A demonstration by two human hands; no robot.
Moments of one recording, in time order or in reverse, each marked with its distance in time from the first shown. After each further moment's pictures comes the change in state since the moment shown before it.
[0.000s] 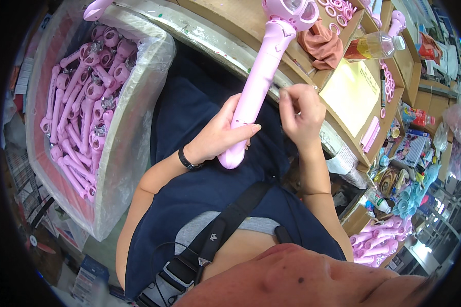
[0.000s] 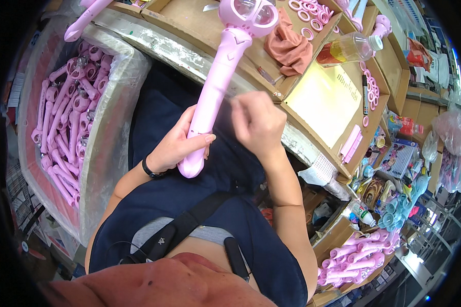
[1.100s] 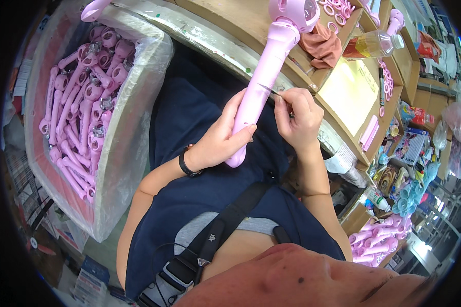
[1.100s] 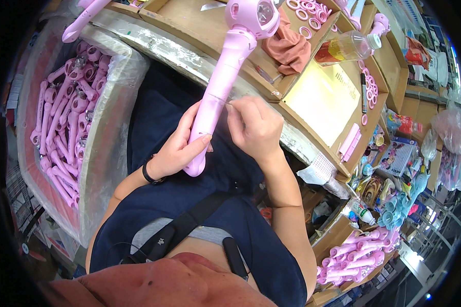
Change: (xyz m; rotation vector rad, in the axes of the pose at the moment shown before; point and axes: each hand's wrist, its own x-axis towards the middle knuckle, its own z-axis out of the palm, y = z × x) left_hand -0.006 -0.007 0.005 0.142 -0.013 0.171; right_hand -0.005 0.000 -0.005 -0.023 -0.010 -0.085
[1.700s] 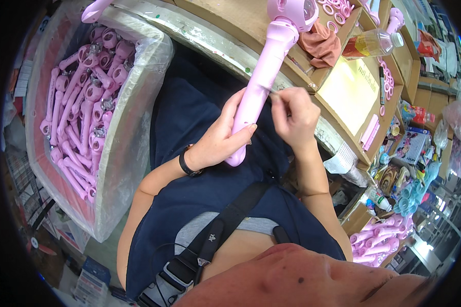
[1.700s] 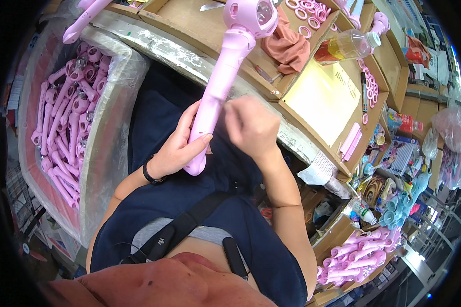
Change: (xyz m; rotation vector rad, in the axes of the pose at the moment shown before) left_hand 0.000 0.003 0.001 -0.010 -0.001 -0.036; right_hand 0.001 0.000 0.002 -0.034 -0.016 0.010
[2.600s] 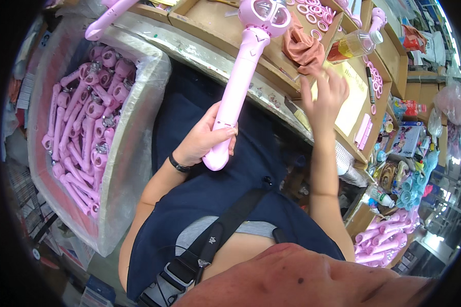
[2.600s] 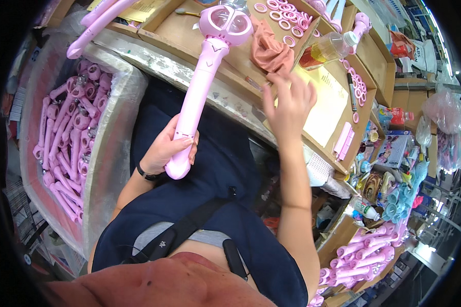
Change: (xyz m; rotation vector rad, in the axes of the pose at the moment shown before) left_hand 0.000 0.000 -0.028 -0.390 -0.064 -0.085; right_hand 0.007 0.064 -0.037 -0.619 0.087 0.047
